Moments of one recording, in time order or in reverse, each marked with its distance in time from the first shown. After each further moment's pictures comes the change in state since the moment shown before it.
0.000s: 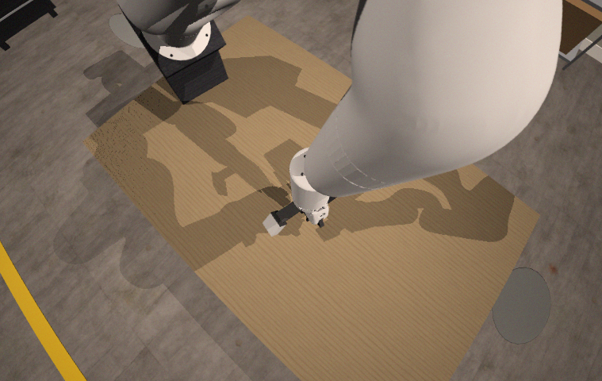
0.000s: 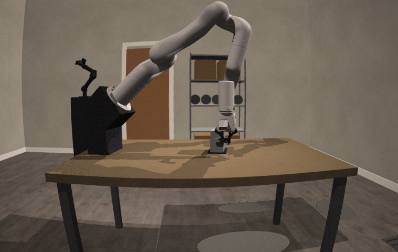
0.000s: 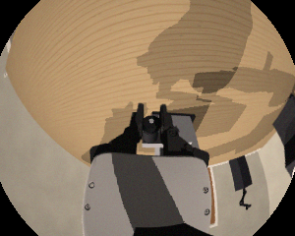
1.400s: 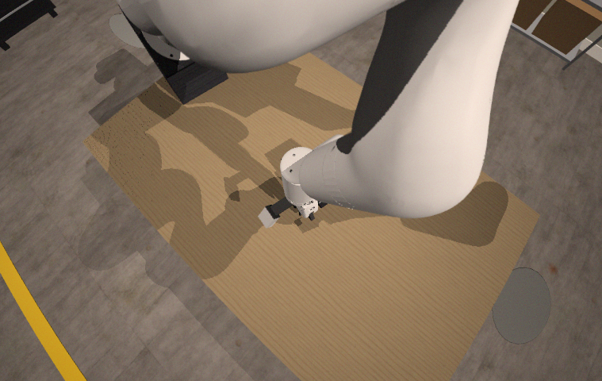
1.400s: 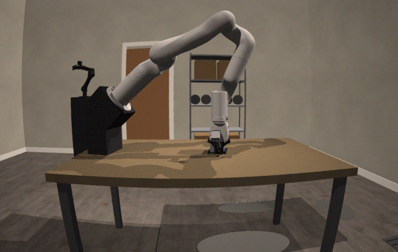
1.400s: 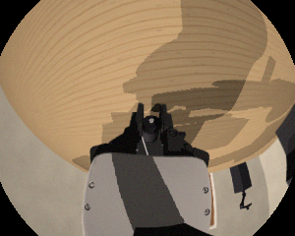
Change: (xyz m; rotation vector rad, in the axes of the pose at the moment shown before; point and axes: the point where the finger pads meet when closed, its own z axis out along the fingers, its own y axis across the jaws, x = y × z) arm 0.000 0.037 0.054 -0.002 0.000 0.000
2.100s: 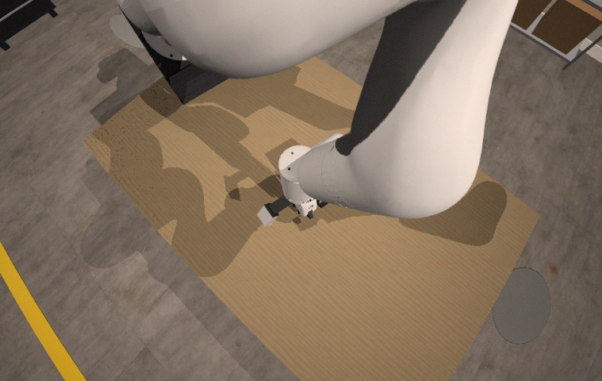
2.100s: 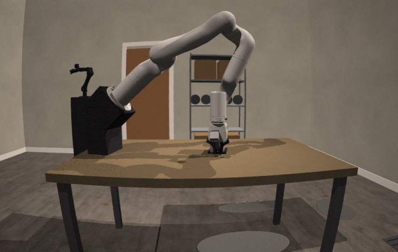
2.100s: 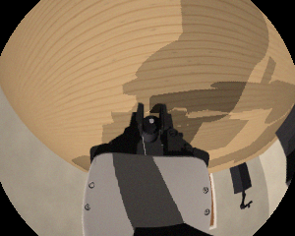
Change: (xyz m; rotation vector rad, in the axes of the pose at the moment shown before) arm 0.000 0.006 0.002 0.001 0.000 0.000
